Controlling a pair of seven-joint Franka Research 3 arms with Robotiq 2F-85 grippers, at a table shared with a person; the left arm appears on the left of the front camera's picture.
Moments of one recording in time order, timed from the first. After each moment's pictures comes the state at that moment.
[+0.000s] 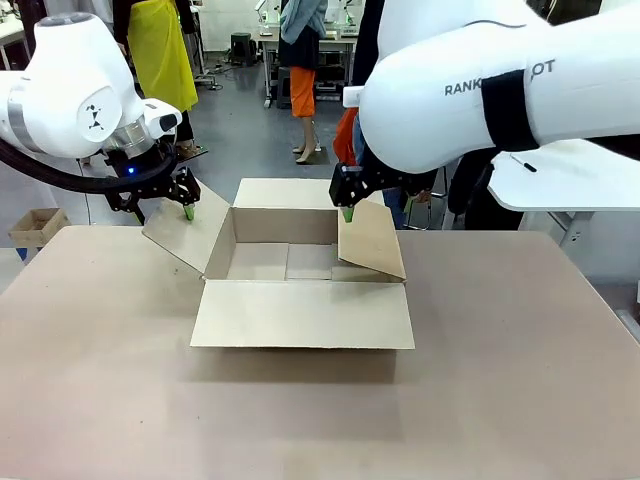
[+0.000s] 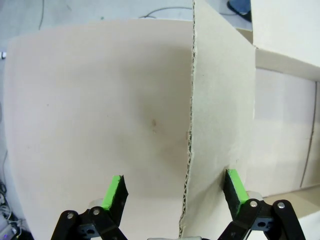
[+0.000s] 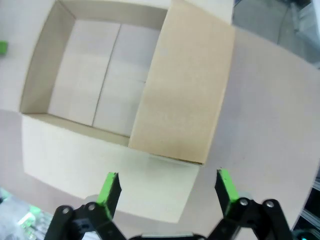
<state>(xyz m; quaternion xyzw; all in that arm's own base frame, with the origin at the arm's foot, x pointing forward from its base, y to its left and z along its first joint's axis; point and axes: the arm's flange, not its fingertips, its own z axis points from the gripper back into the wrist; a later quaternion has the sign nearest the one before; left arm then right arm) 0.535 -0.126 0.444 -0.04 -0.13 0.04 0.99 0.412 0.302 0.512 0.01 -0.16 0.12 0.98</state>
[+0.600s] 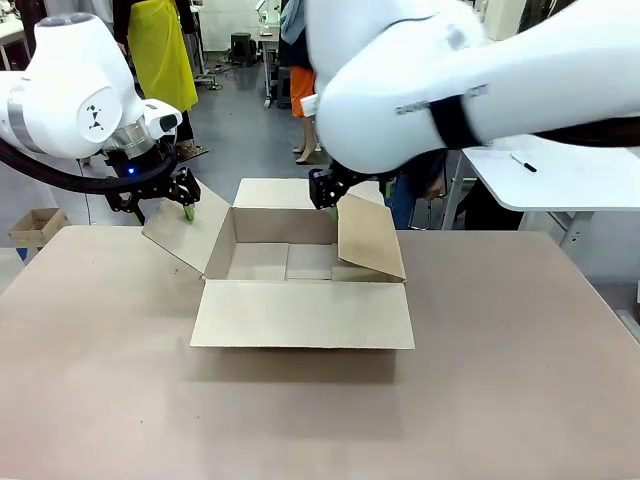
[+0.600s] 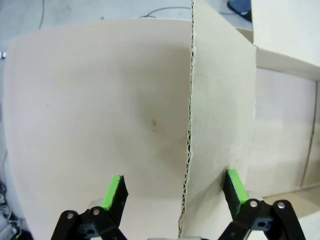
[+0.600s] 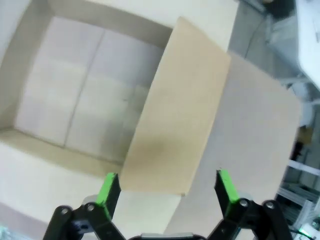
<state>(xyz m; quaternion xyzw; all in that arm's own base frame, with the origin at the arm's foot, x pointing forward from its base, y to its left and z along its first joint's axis) 0.534 -0.126 0.444 -0.04 -0.13 0.04 0.99 0.469 0.365 0.492 -0.12 -0.15 0.16 0.97</state>
